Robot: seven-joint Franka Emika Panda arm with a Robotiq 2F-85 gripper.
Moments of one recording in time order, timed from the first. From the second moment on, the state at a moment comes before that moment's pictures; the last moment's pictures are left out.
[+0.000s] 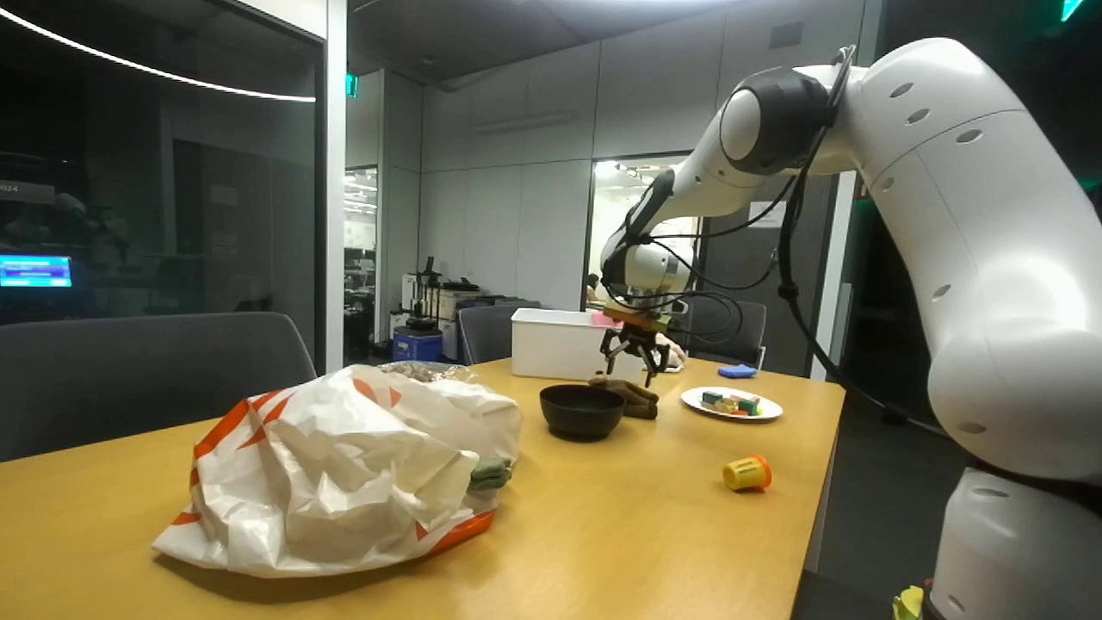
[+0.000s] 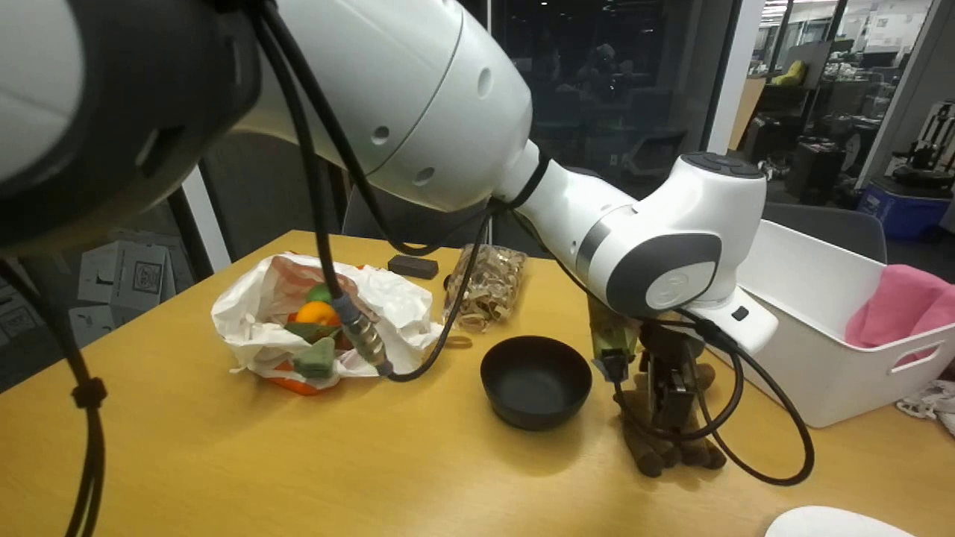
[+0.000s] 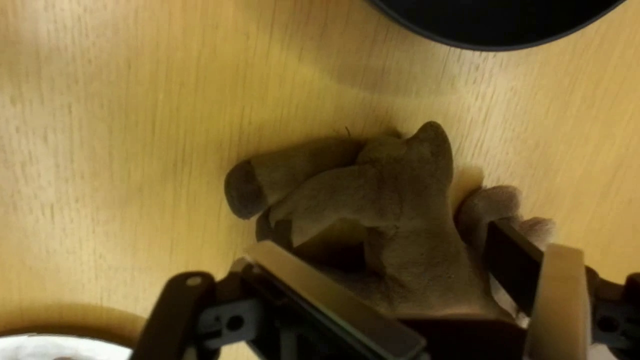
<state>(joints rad) -0.36 0.52 -0.32 -1.71 0.31 2.32 0.52</state>
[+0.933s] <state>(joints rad) -0.37 0.67 -0.33 -1.54 0.28 2.23 0.53</state>
